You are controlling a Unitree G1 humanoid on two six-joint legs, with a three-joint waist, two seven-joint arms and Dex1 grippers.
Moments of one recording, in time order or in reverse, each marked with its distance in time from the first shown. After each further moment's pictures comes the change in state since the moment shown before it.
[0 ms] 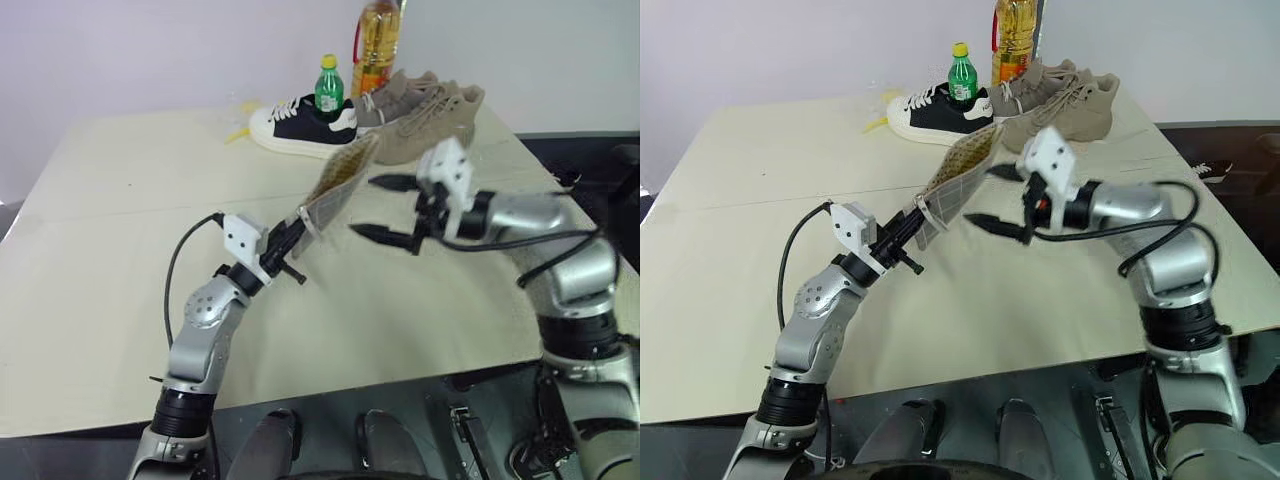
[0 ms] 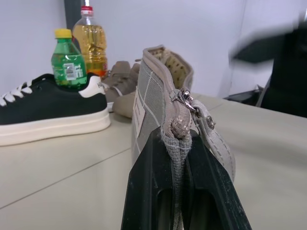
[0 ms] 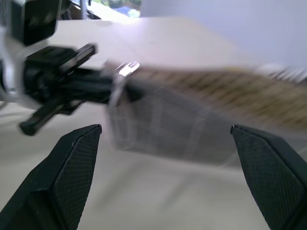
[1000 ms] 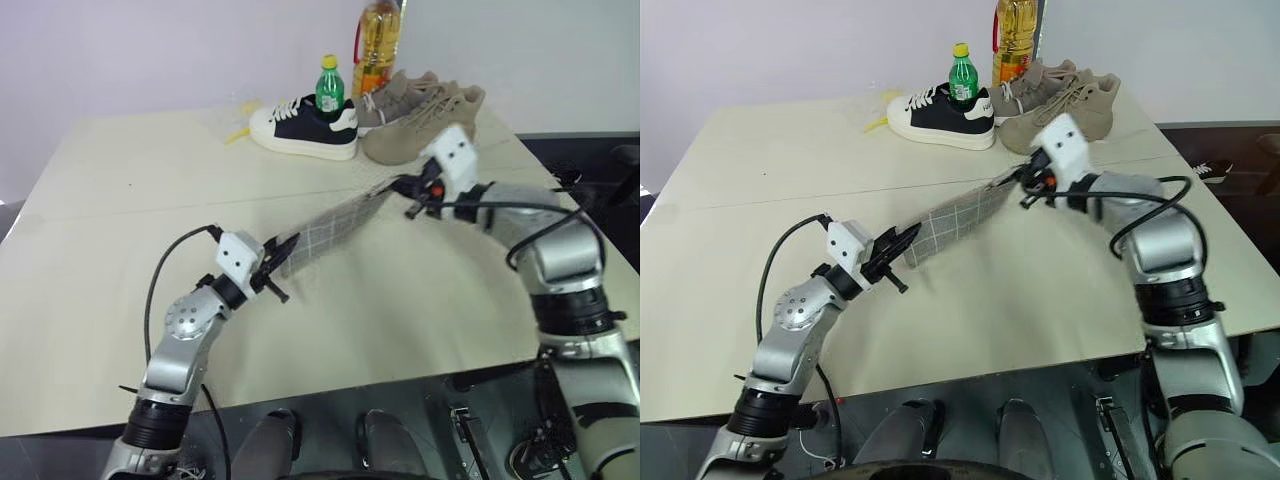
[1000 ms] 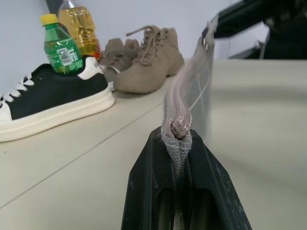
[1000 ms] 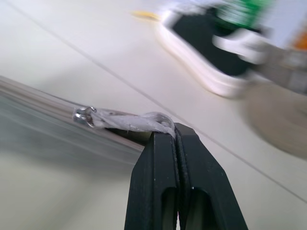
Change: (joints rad) left arm 0.093 0.194 0.002 -0.005 0.077 -0.098 -0.089; right arm -0.175 -0.129 -0.026 0.322 -0.148 -0.038 -0.229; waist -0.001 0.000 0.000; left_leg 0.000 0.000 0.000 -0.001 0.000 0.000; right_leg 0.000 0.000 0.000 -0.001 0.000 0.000
